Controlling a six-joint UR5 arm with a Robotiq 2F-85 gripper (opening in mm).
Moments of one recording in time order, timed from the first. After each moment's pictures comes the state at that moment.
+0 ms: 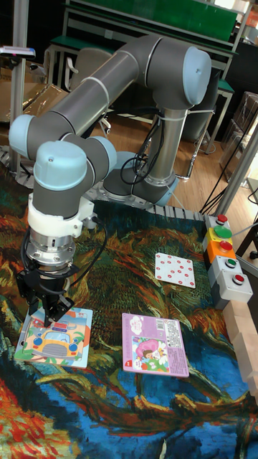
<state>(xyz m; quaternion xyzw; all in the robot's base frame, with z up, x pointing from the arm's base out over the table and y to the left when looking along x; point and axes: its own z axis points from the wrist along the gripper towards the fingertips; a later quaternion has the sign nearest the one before) 0.612 -0.143 0.012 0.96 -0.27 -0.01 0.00</state>
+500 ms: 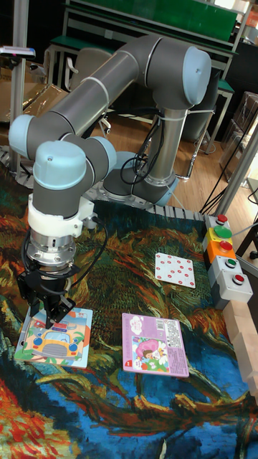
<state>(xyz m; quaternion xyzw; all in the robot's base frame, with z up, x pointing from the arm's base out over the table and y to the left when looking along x) 0.616 -0.139 0.012 0.96 -0.27 0.00 0.00</state>
